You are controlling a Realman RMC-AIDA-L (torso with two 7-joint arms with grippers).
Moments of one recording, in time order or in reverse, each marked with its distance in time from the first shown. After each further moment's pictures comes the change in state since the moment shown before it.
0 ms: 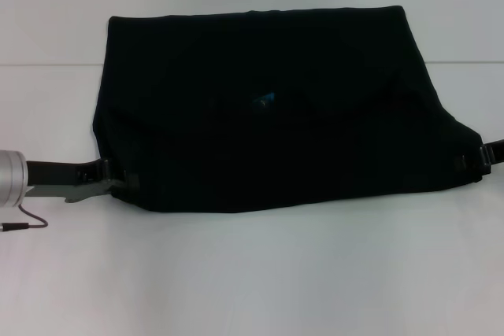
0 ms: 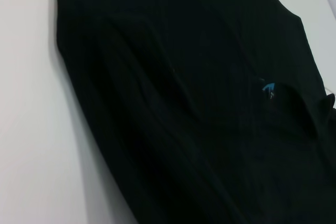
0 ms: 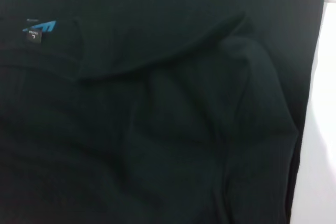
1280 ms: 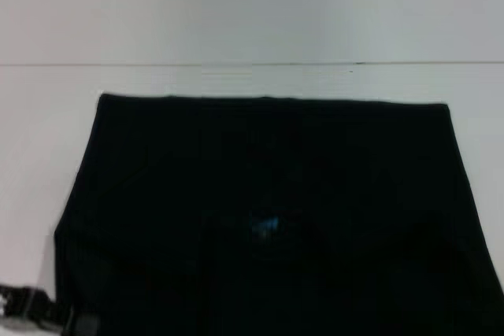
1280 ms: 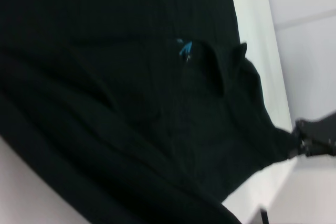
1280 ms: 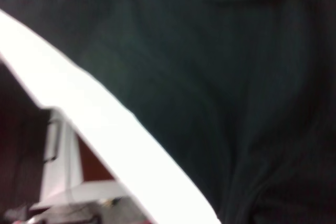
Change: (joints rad) left arm 0.129 0.088 -0.026 0.076 0.121 0.683 0.095; right arm -0.125 -0.050 0.056 0.006 -0.063 -0.776 -0.211
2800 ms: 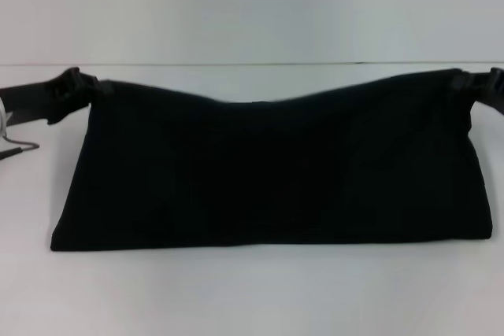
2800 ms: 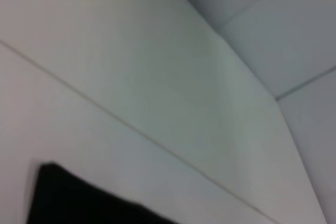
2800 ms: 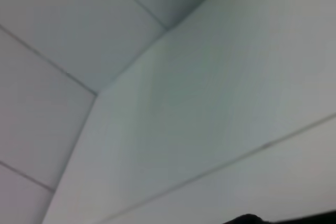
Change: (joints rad) left arm -0.201 -0.083 -0.335 -0.085 -0.129 -0.759 -0.037; right arm 0.048 0.088 0.436 0.139 0.483 0.742 0.041
